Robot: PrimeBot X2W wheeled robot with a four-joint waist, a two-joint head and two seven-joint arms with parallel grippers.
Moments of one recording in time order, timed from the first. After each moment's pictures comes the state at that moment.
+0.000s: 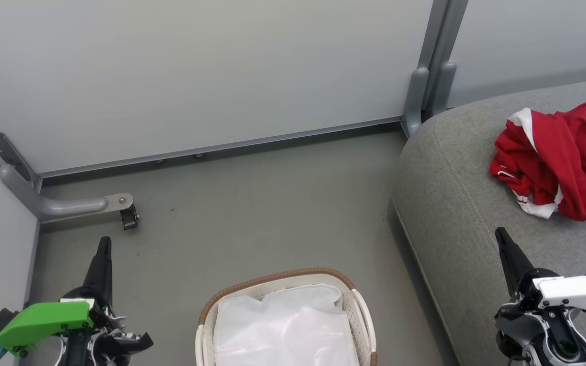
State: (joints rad) left arm -0.10 0.05 0.11 0.25 -1.61 -0.13 0.11; right arm -0.11 -0.05 -0.11 0.25 1.61 0.13 0.11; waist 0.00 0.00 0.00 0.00
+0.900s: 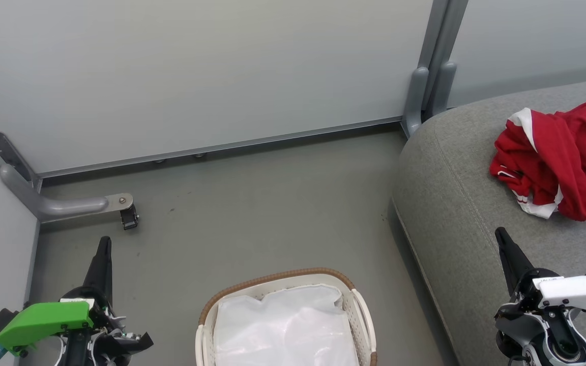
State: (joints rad) left arm -0.10 0.05 0.11 0.25 -1.61 -0.13 0.11; right arm -0.11 -0.05 -0.11 0.25 1.61 0.13 0.11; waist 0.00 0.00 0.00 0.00
